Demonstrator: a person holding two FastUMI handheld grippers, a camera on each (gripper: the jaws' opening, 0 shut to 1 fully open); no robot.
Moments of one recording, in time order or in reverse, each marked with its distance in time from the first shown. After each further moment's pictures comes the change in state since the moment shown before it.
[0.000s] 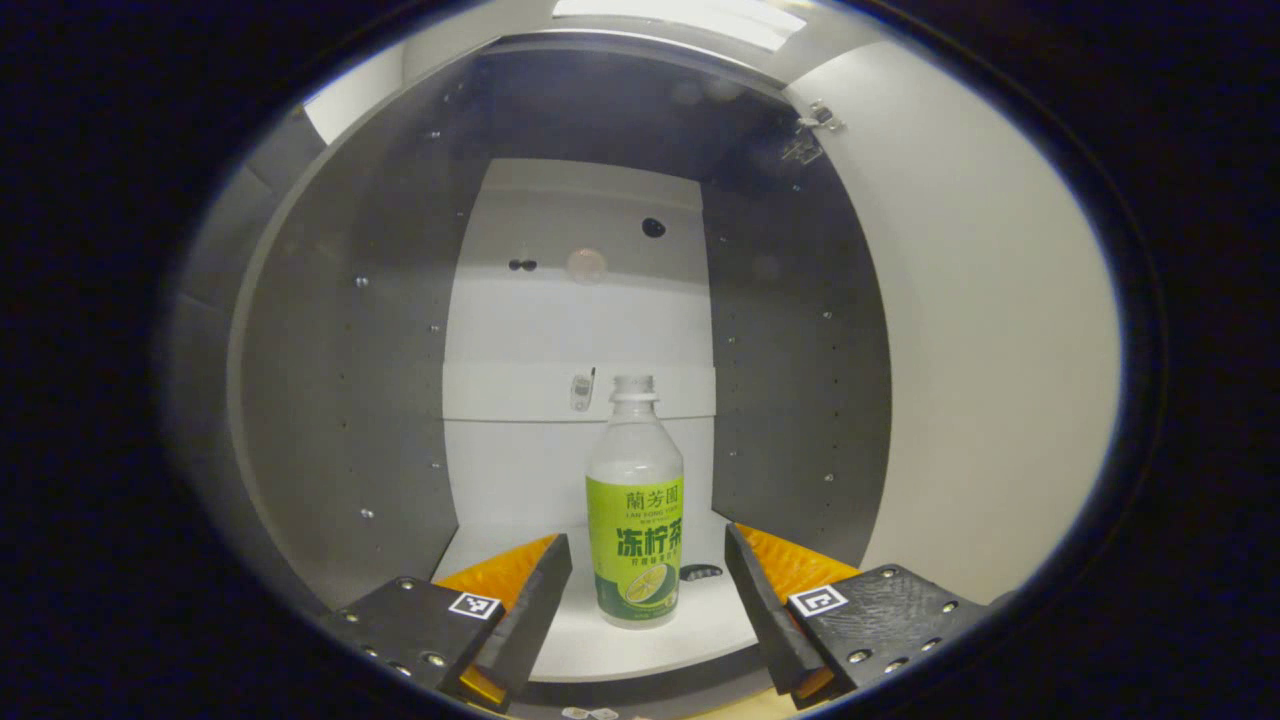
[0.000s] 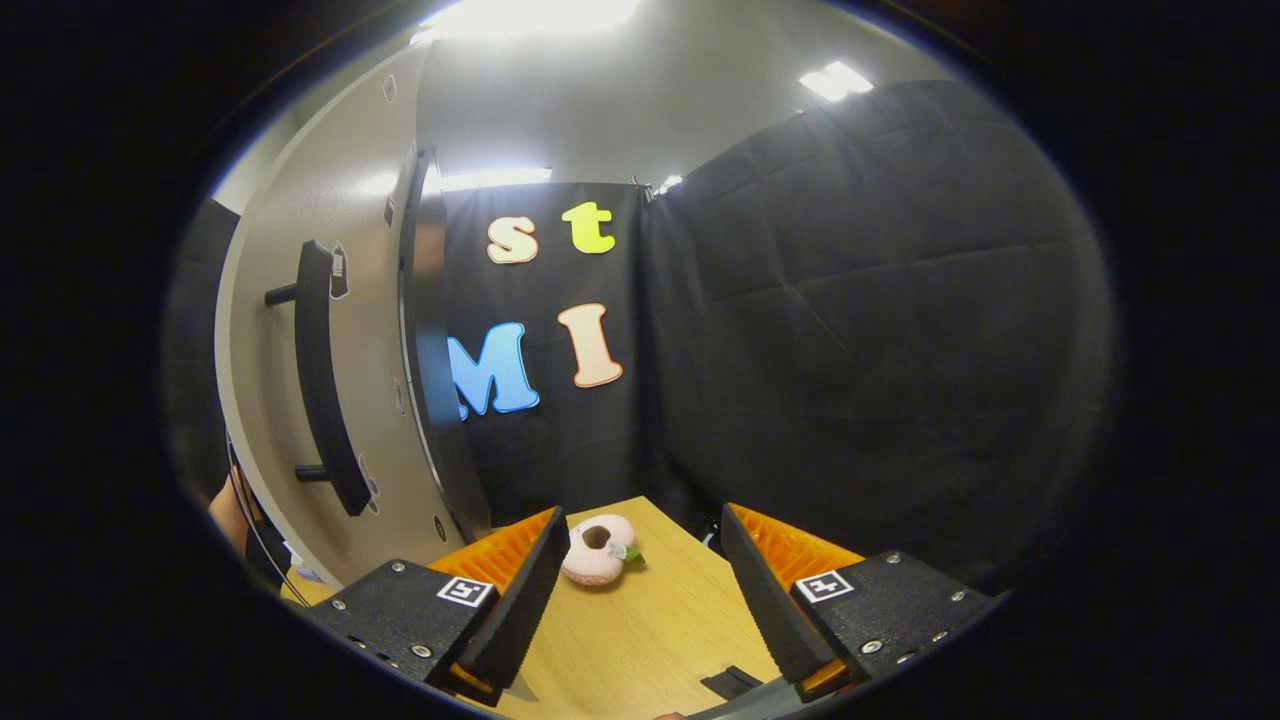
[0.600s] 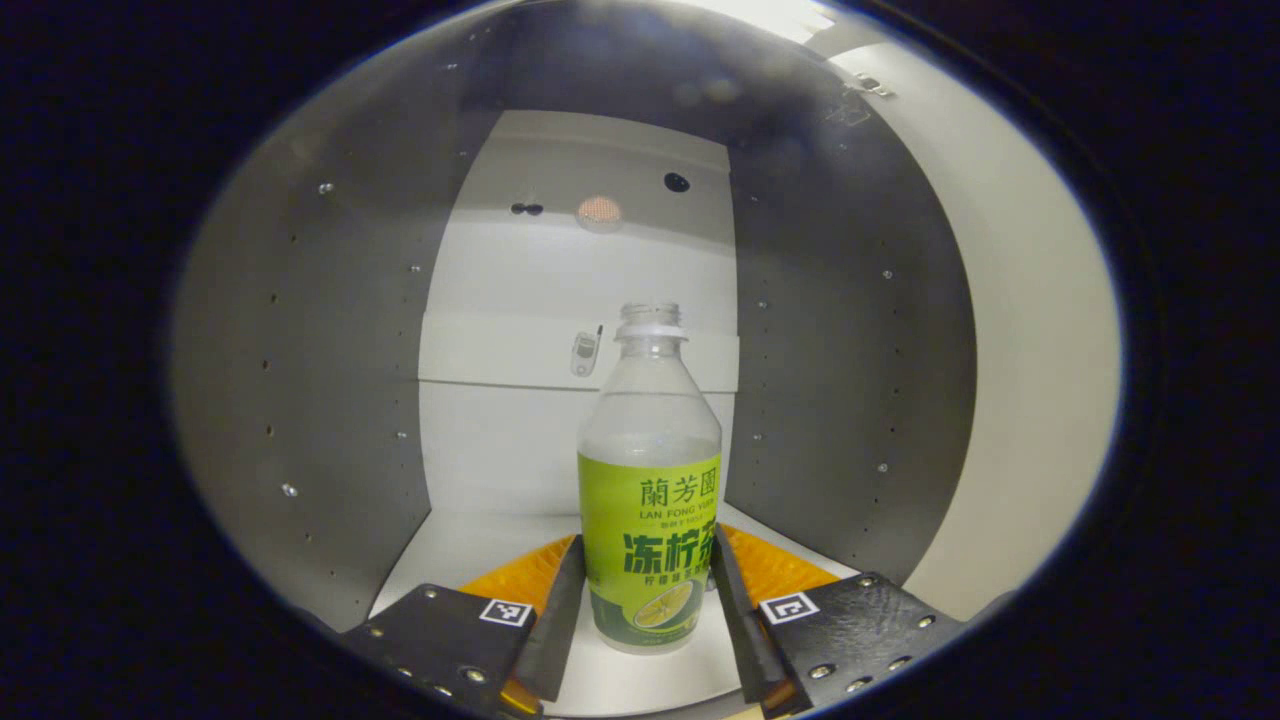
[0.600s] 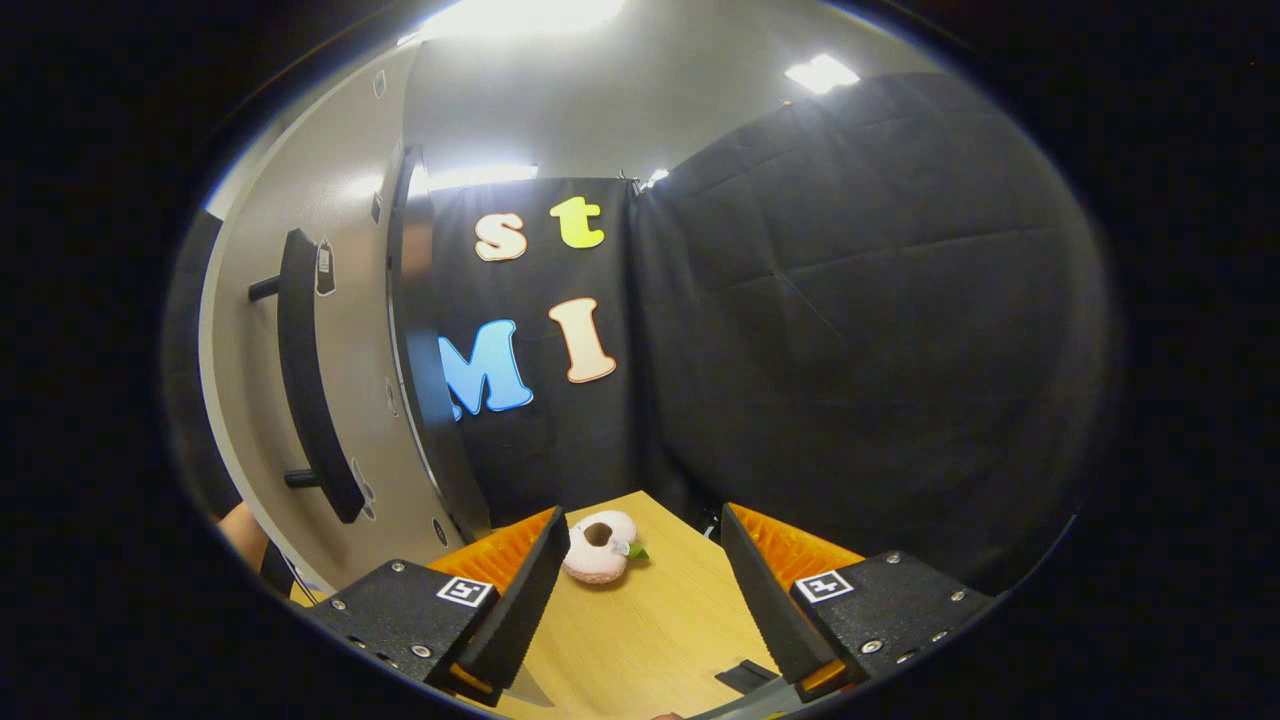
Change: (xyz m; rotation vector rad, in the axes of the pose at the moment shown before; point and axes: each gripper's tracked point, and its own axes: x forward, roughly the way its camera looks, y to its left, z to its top) left arm 0.044 0.013 -0.027 -0.045 0.051 0.005; right arm 0.007 0.010 -0.006 0.027 0.018 -0.006
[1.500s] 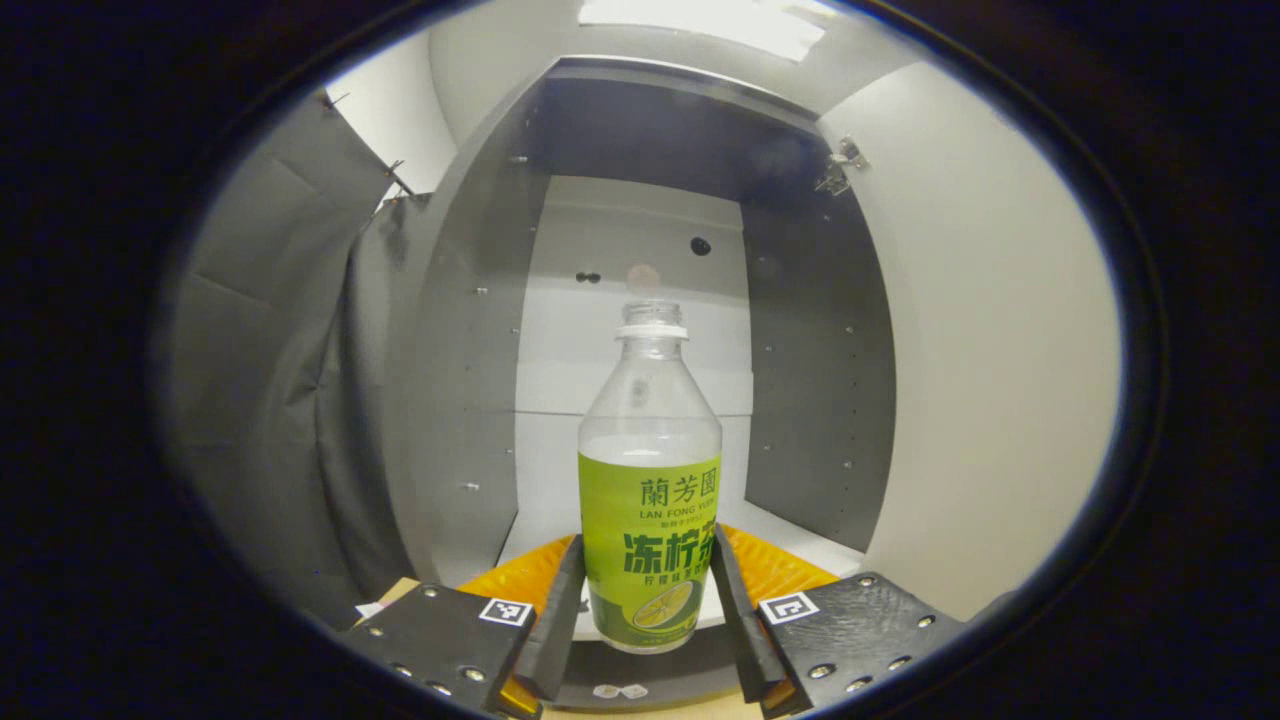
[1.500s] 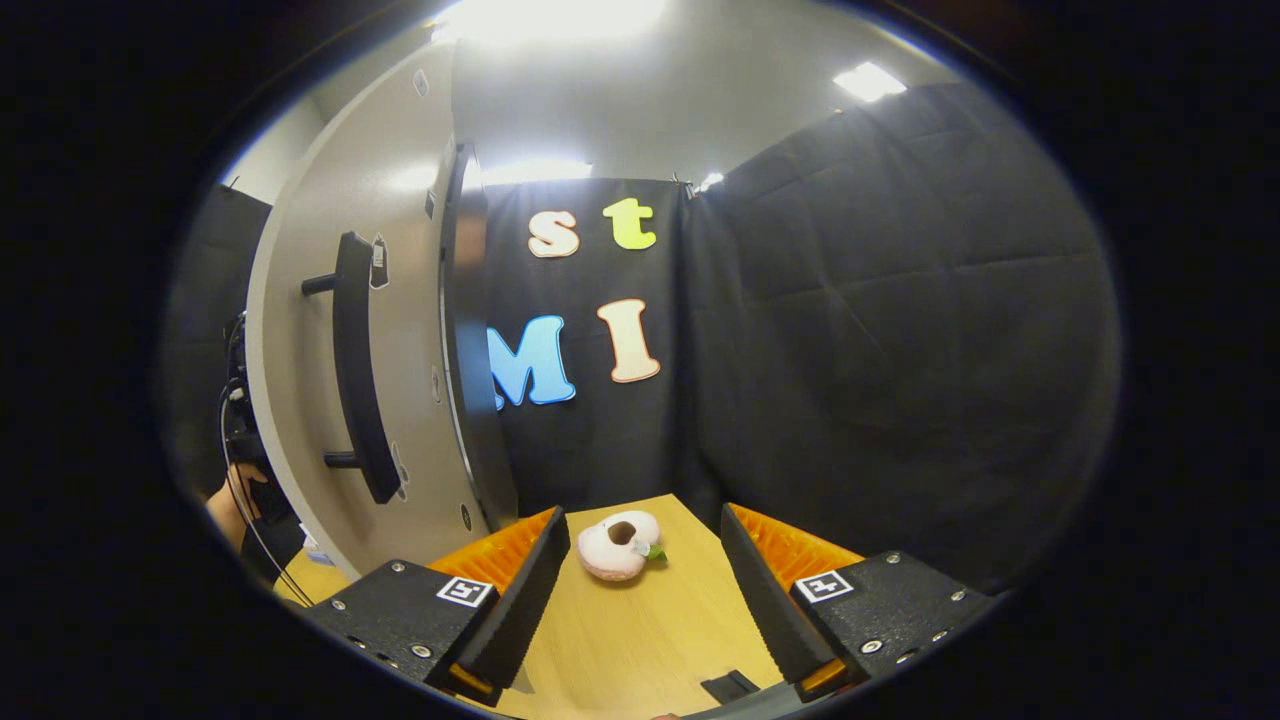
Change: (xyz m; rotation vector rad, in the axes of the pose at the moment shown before) left arm -0.136 0.026 0.028 0.033 -0.078 0.101; right arm -0.010 0.007 0.009 -0.081 -0.009 0.157
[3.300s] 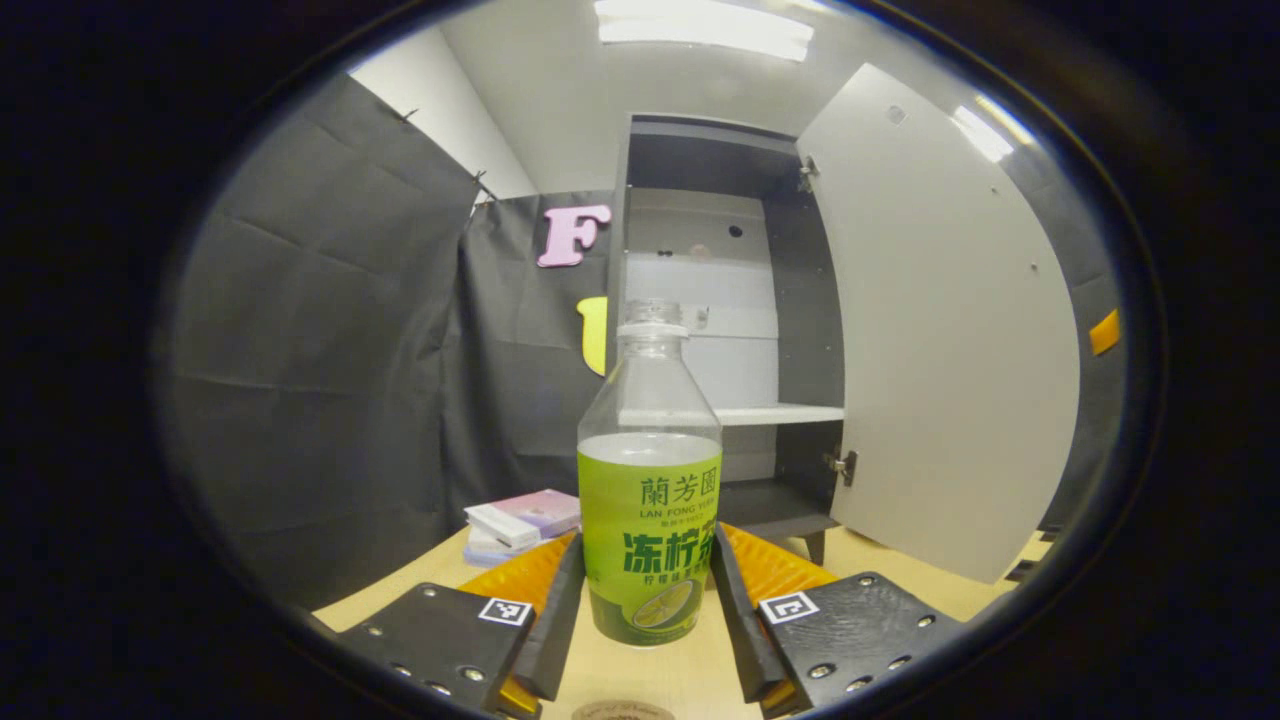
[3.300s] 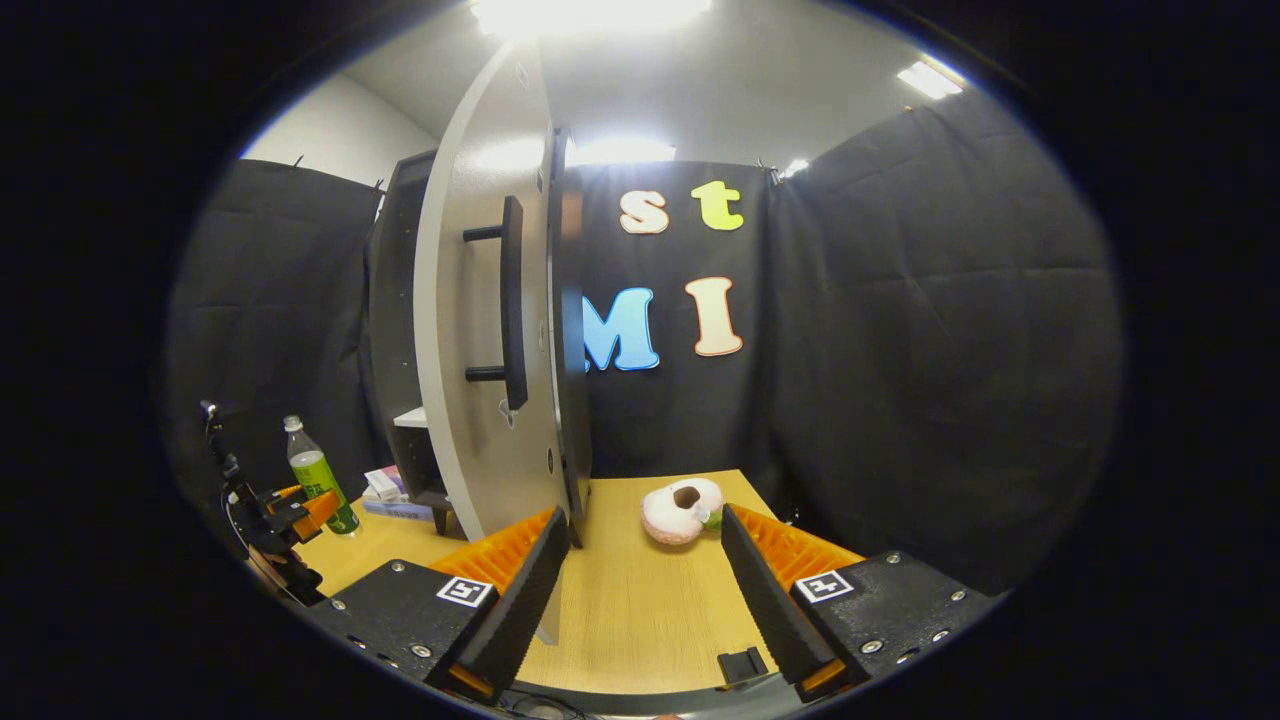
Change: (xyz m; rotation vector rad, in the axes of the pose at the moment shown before) left arm -0.280 0.032 -0.140 0.015 0.041 0.207; right arm -0.055 0.032 -0.037 -0.097 0.073 0.244
